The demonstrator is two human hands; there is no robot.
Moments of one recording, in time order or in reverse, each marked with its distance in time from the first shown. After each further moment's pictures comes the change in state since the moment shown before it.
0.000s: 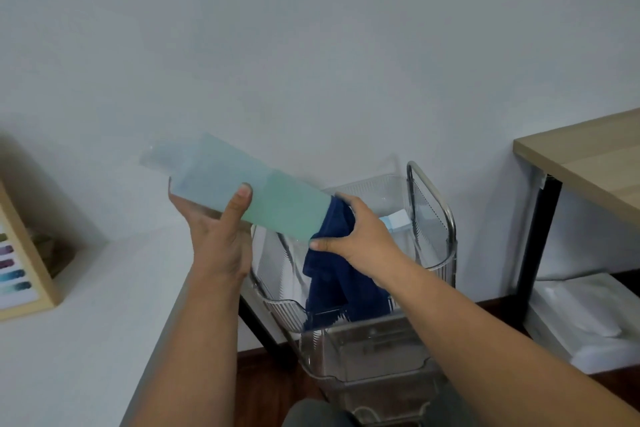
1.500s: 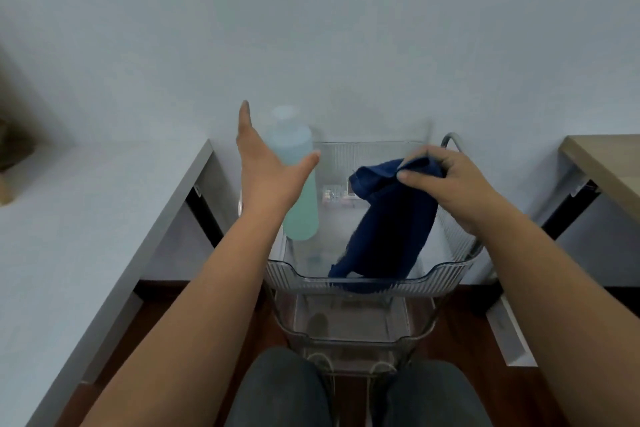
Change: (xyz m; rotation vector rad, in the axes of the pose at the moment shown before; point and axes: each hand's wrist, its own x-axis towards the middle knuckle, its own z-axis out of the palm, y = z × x) left_hand 0.029 -0.100 -0.029 0.932 0.154 -0.163; right_hand 0.054 0.008 -0.080 -0.088 -0.152 -0.128
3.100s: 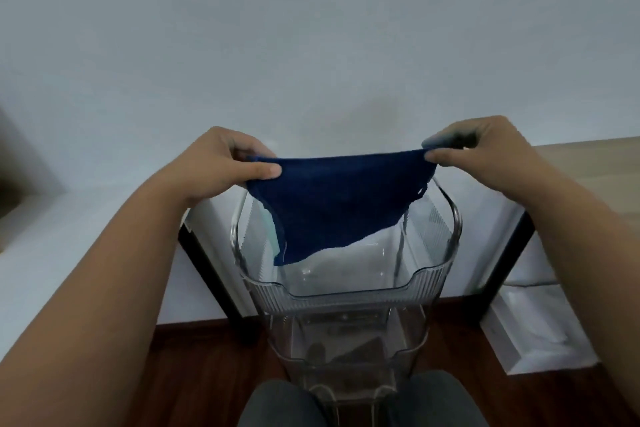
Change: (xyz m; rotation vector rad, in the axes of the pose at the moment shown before) left_hand 0.043 0.069 -0.087 -0.050 -0.784 0.154; right_hand -0.017 -0.071 -0.073 -0.408 0.180 -0.056
